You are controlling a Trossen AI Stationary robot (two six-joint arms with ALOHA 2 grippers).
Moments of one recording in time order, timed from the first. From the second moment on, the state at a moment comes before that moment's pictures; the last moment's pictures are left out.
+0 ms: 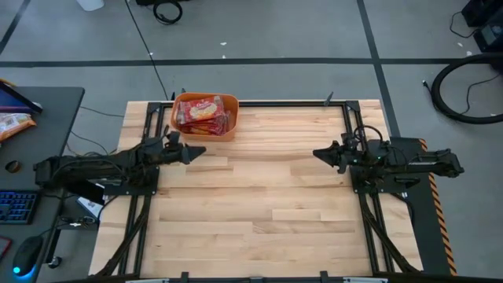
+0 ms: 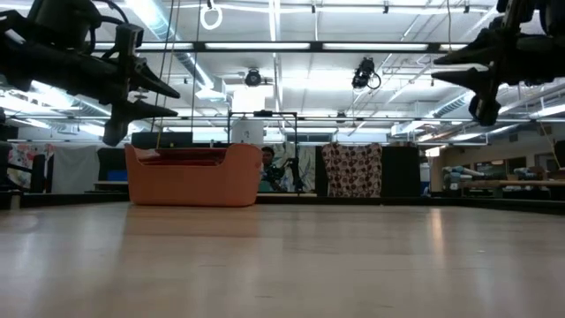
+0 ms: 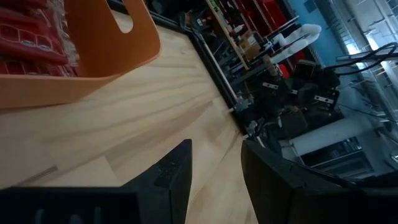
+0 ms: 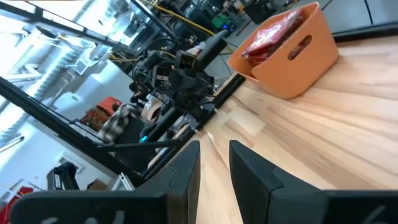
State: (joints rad) left arm 0.24 0.55 0.14 0.23 -0.08 -0.98; right arm -0.03 0.15 0.14 0.01 0.15 0.79
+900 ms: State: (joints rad) left arm 0.15 0.56 0.14 -0.06 -0.11 -1.00; right arm -0.03 0.12 0.01 0.16 0.16 0.84
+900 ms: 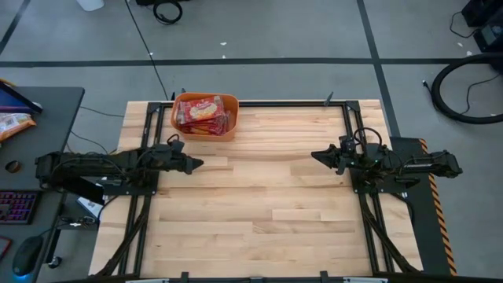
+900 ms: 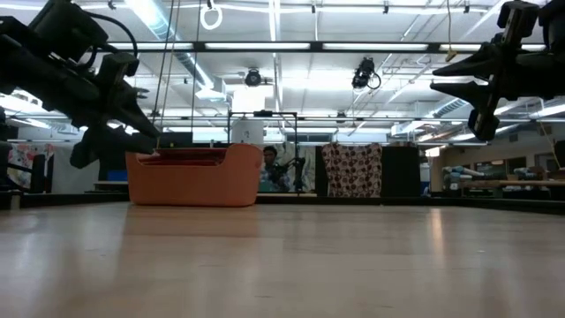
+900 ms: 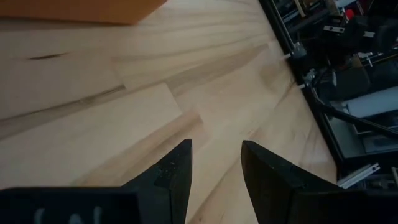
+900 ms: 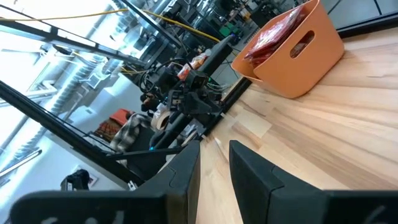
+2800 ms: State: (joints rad) left arm 0.15 0.04 0.01 0.04 -0.07 -0.98; right arm -0.03 0.01 0.01 0.25 0.14 0.84
